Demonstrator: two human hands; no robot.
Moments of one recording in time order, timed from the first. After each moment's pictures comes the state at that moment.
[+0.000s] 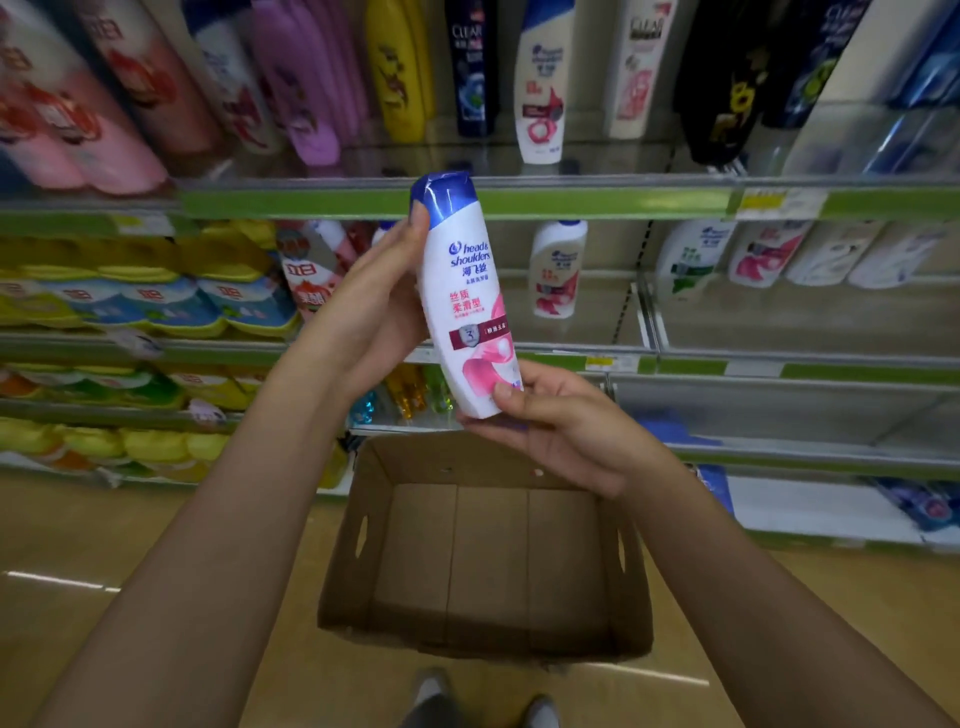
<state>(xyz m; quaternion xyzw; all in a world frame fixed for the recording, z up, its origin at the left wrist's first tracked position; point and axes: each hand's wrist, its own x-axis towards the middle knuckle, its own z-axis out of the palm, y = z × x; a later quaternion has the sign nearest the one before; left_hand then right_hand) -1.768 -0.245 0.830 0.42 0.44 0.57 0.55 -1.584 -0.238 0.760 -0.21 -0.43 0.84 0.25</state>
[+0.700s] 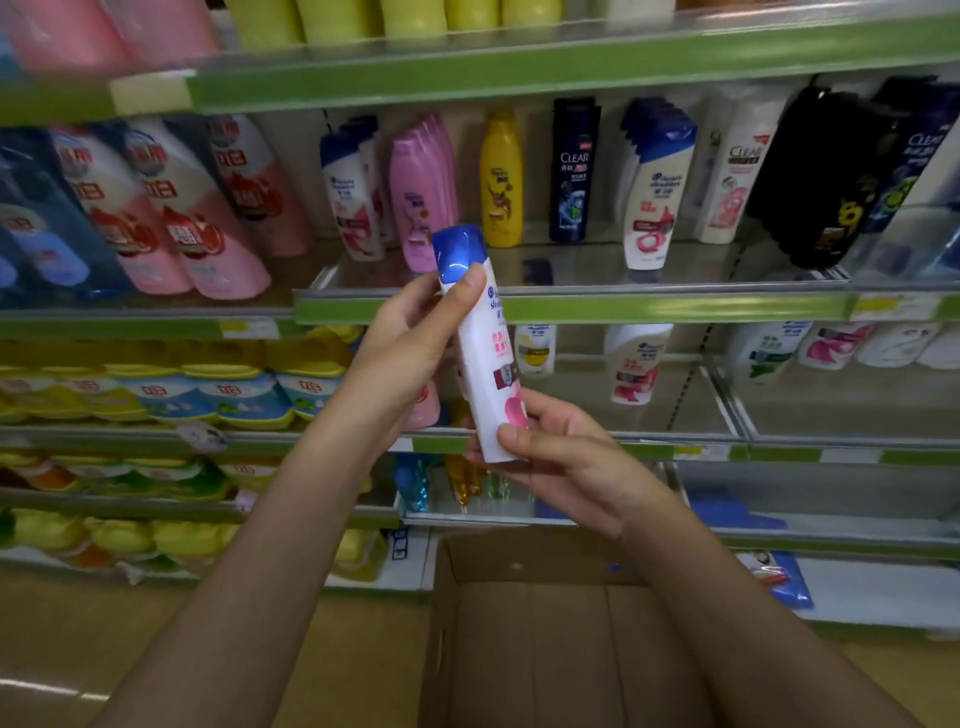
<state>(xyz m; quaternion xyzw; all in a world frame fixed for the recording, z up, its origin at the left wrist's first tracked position) -1.892 -0.237 0.878 0.47 0.51 0.59 0.42 -1.737 -0.221 0.805 -0.18 -0.44 0.83 0.29</state>
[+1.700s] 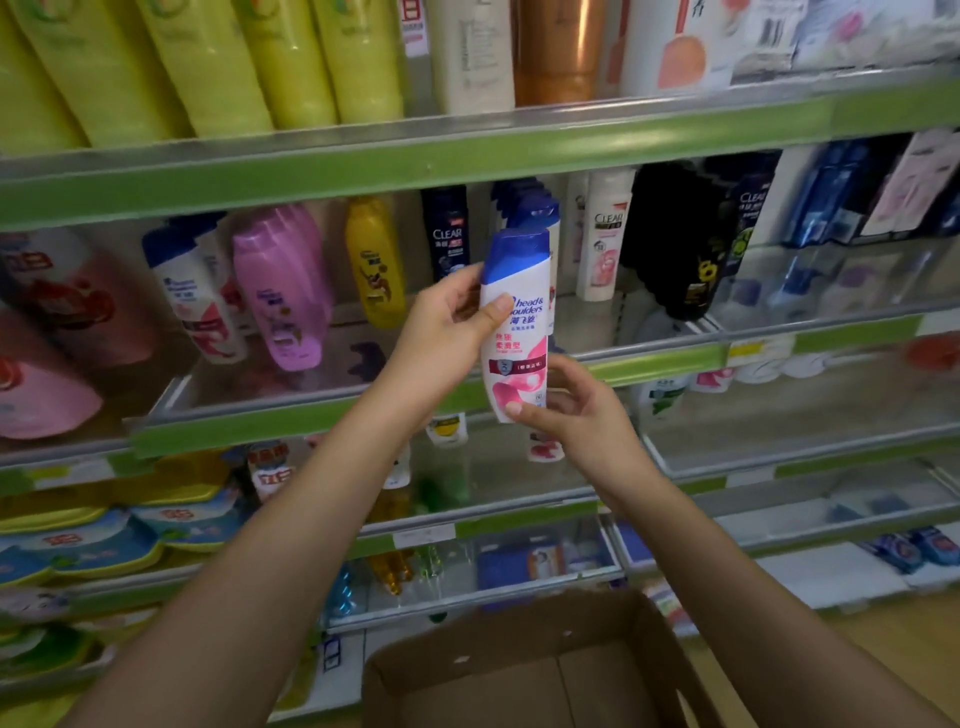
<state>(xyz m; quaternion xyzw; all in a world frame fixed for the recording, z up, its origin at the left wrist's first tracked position) -1.822 -0.088 0.899 0.62 0.45 0.52 0.39 -1.676 -0.102 0.818 -0.43 -0.55 0.50 0.50</state>
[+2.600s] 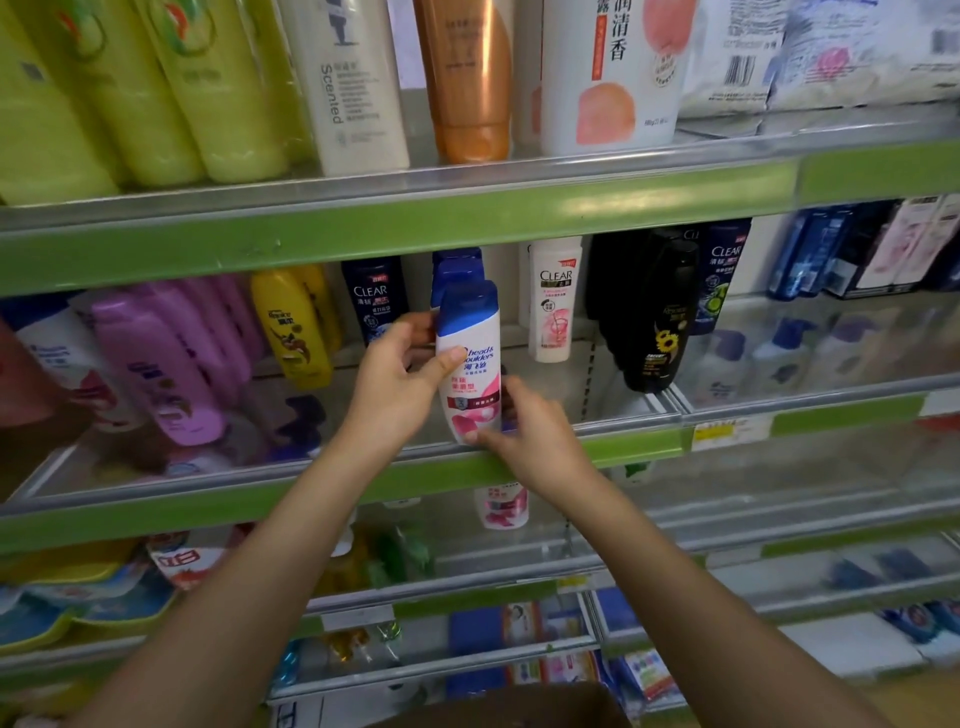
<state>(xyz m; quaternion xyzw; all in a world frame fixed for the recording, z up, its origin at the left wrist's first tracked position) -1.770 0.012 0.877 0.60 0.52 0.54 0.28 -1.627 0.020 0.823 -0.53 -0.71 0.30 0.35</state>
